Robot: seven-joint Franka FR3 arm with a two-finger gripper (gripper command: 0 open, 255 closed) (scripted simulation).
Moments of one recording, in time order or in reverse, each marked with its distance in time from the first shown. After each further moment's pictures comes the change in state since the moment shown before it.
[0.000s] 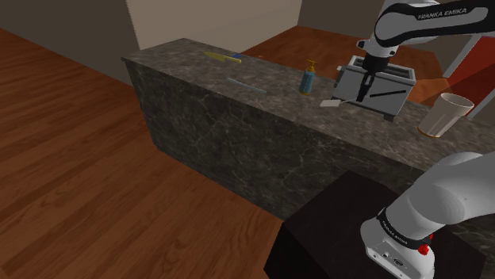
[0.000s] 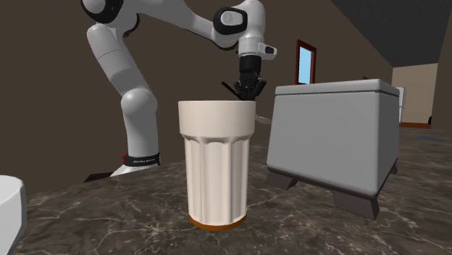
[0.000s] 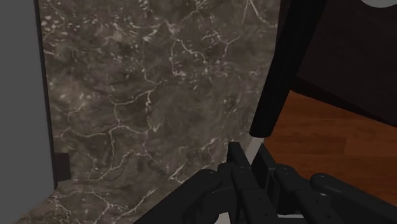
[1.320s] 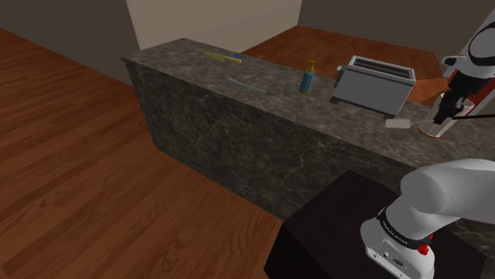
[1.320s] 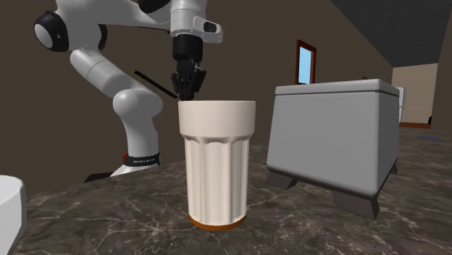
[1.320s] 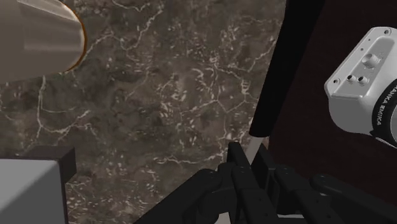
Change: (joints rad) arm -0.293 -0.437 -0.244 -0.201 -0.302 -0.164 -0.366
